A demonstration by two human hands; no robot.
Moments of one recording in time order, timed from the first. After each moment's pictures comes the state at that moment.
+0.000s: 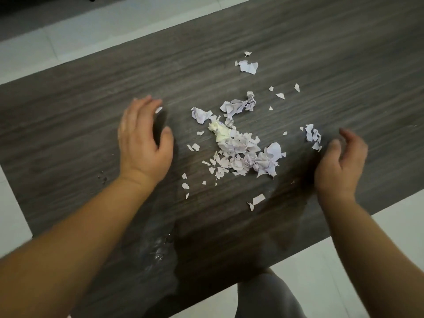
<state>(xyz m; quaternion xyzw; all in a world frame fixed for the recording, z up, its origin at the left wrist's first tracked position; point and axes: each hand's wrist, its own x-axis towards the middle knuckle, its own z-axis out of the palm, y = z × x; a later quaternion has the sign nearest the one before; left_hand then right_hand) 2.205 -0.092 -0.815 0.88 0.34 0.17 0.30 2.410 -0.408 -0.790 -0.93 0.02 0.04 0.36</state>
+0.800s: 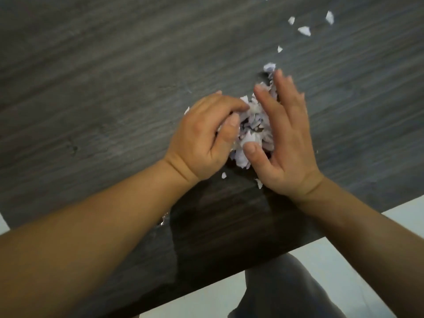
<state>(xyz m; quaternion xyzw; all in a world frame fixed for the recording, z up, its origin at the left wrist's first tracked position) 2.240 -0.193 -0.846 0.86 0.09 0.17 0.46 2.342 -0.362 -0.836 -0.84 -0.43 0.11 0.32</state>
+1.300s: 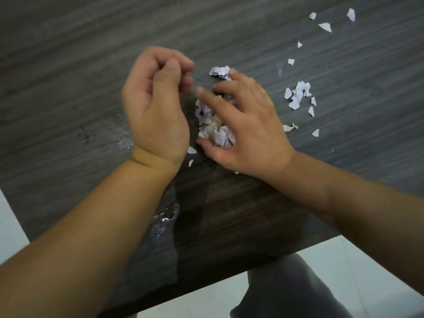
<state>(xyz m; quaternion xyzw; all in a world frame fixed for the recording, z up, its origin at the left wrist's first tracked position) 2.224 -0.156 -0.800 0.61 0.35 0.33 0.63 2.320 -0.296 -0.845 -0.80 -0.54 0.08 0.25</state>
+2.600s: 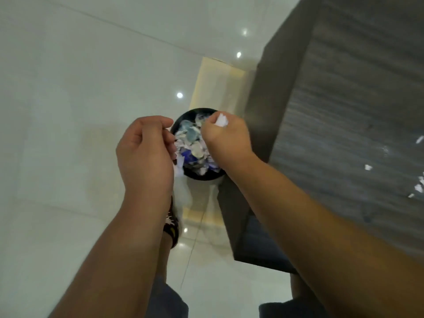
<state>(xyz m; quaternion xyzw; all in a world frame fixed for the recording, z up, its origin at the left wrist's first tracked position) 1.736 -0.049 -0.779 0.24 0.75 0.36 0.50 1.861 -0.043 -0.855 -0.76 -0.26 0.52 0.28</state>
